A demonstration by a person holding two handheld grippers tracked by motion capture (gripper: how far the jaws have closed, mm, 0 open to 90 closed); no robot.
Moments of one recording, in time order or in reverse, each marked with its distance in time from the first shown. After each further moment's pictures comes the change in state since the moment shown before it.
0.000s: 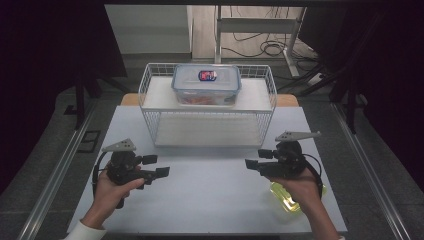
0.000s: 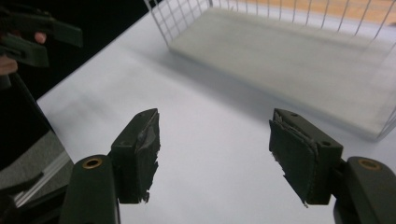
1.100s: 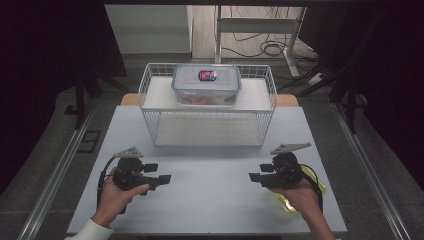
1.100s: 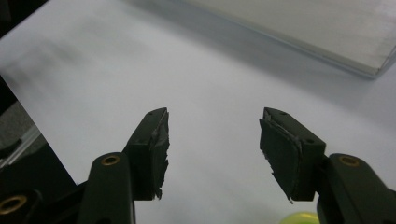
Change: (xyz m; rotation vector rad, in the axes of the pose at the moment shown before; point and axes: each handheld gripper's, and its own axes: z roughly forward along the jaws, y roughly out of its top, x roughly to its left) left arm 0.013 -0.020 0.020 0.084 0.064 -0.032; right arm -0.016 -0.035 0.019 0.155 -0.064 -0.008
